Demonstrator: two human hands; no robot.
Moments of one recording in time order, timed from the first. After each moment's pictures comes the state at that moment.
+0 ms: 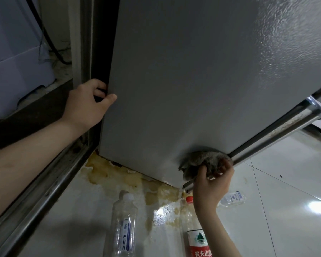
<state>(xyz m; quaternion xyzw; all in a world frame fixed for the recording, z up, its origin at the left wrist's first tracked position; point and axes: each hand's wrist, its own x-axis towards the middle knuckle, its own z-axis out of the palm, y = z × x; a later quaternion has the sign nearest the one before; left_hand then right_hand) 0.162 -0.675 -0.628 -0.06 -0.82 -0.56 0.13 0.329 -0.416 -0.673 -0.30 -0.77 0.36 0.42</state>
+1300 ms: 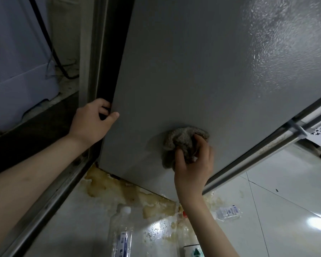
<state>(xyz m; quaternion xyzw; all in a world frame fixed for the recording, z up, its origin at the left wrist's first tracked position) 0.172 -0.673 -0.613 -0.03 -0.84 -0.53 0.10 0.289 -0.468 -0.607 -0.13 -0.85 0.29 0.42</state>
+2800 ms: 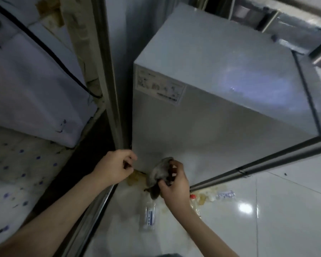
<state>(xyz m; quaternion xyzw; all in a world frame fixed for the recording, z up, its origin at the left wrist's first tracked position) 0.222 -0.708 -0.421 -0.10 -0.89 -0.37 -0.22 0.306 -0.521 -0.442 -0.20 -0.87 0.44 0.00</state>
